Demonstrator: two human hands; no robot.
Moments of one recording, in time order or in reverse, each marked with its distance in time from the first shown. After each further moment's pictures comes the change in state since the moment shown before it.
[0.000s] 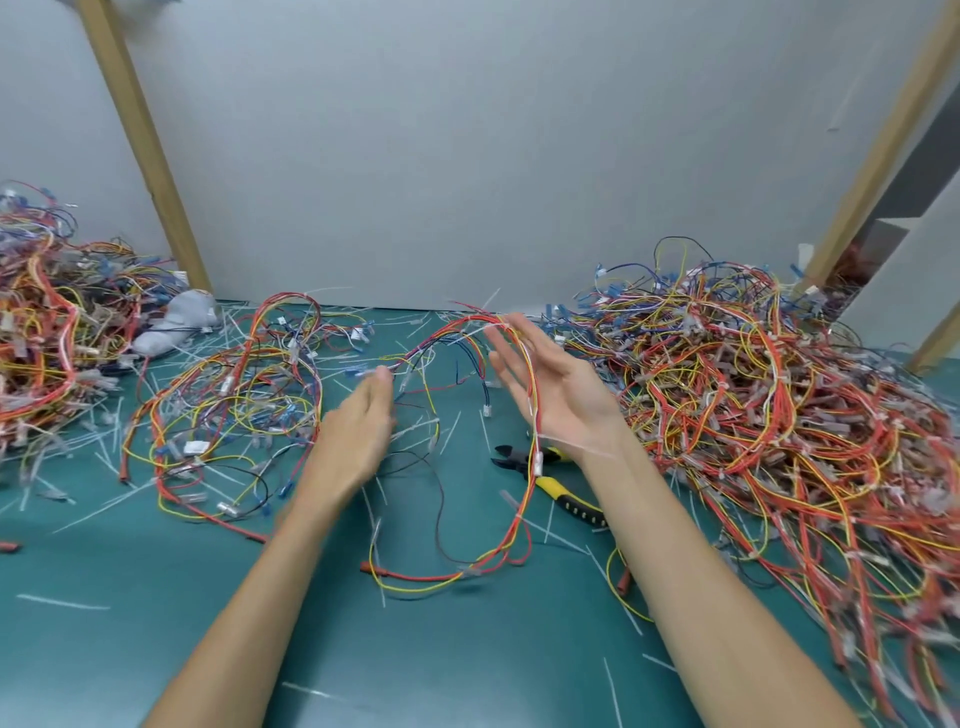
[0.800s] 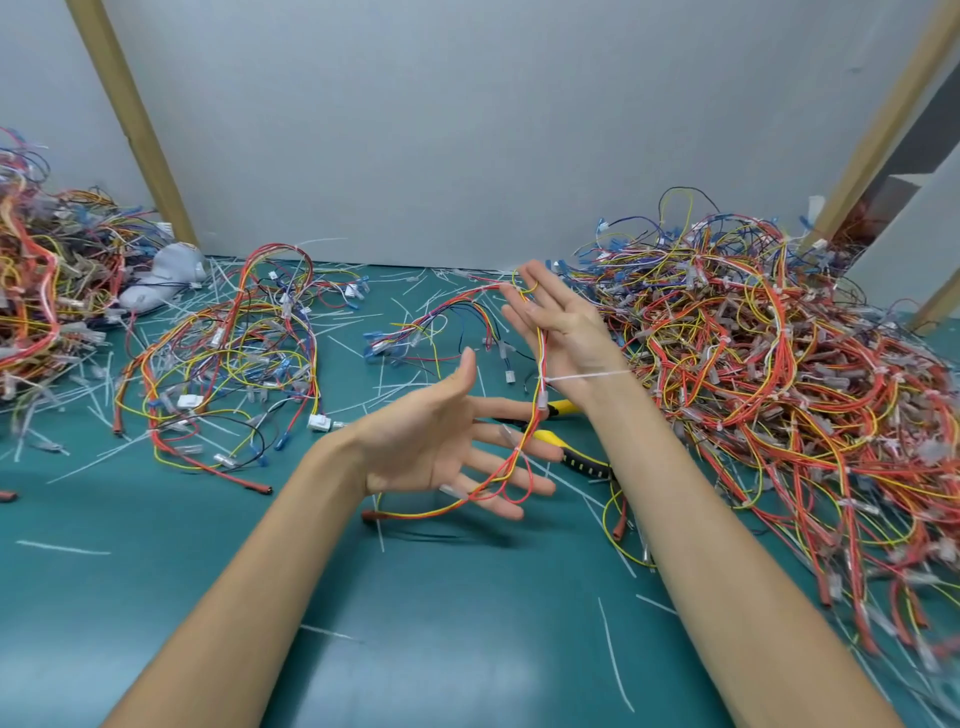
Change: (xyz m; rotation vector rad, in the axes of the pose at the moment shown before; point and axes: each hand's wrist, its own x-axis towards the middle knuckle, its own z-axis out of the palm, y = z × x) left_hand -0.034 0.024 0.022 -0.695 -1.315 -0.198; right_hand 0.003 0.000 -0.007 -0.284 0.124 -0.211
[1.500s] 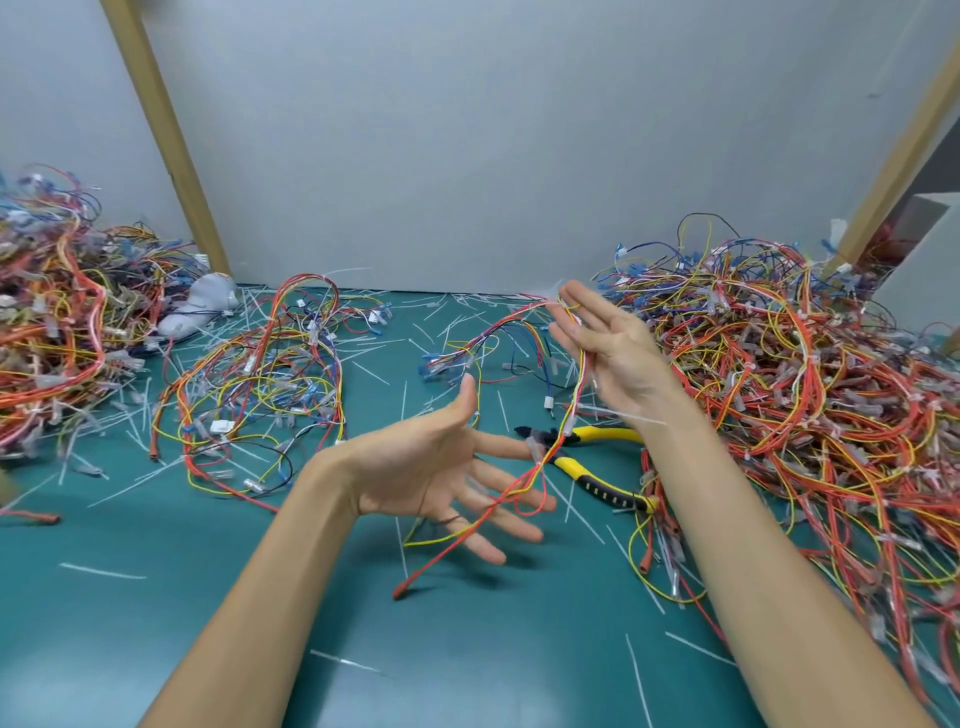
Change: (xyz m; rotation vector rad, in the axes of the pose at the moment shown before) left_hand -0.021 0.010 -0.008 0.023 -0.063 -0.125; right_hand 0.000 -0.024 -0.010 -0.143 0.020 -0.050
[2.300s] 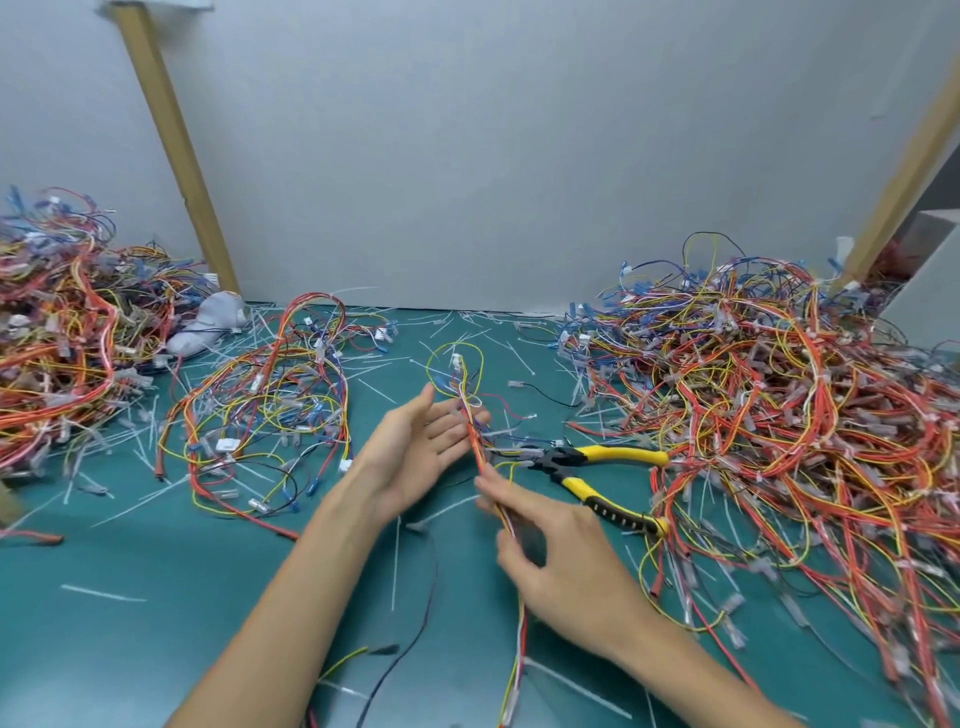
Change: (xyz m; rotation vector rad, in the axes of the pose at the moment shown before) left_hand 0.017 -0.004 -0.024 -0.423 0.755 0.574; right_hand -0.134 0.069 0.023 -1.107 -0.290 -0.193
